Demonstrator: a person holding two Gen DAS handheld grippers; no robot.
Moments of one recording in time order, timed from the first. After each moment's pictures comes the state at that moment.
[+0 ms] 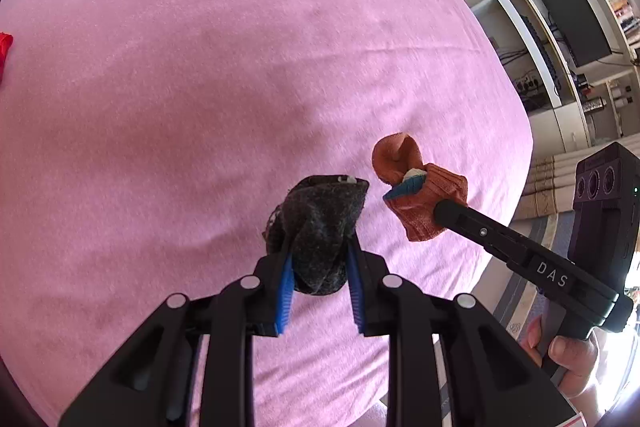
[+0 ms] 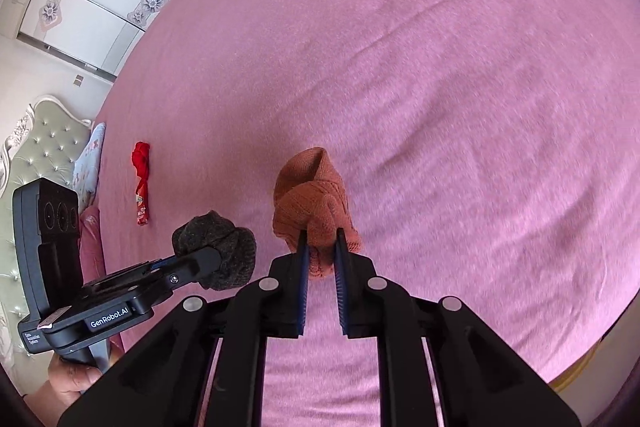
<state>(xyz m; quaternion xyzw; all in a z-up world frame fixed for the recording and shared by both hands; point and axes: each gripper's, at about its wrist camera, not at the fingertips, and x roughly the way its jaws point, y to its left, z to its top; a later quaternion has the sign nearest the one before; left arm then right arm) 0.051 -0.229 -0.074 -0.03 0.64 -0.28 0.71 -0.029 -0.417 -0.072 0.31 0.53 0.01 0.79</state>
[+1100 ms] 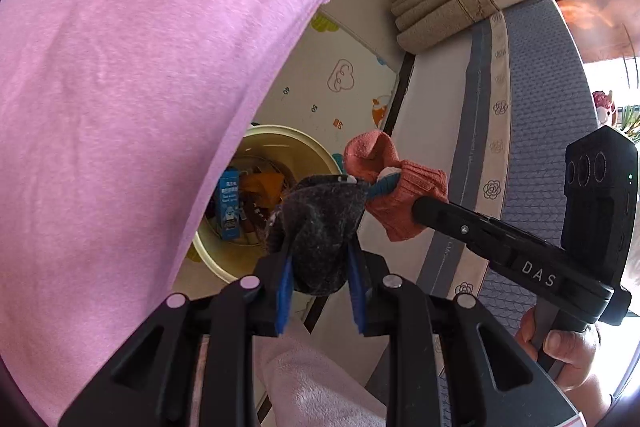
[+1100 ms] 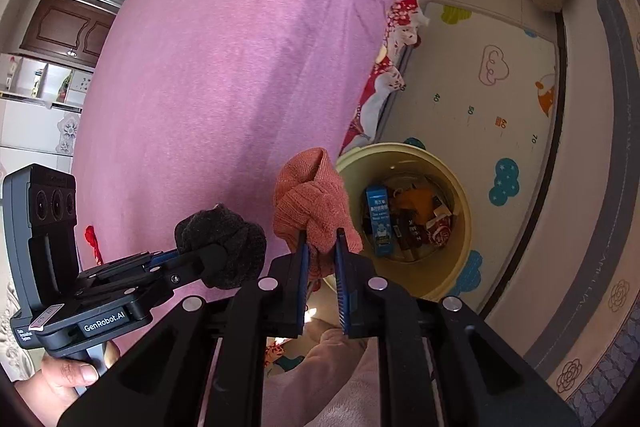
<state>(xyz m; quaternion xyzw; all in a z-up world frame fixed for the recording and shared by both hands) -0.223 -0.537 -0.139 0.16 0.68 -0.45 0.55 -0.378 -0.636 -0.138 0.47 0.49 -0.18 0.71</state>
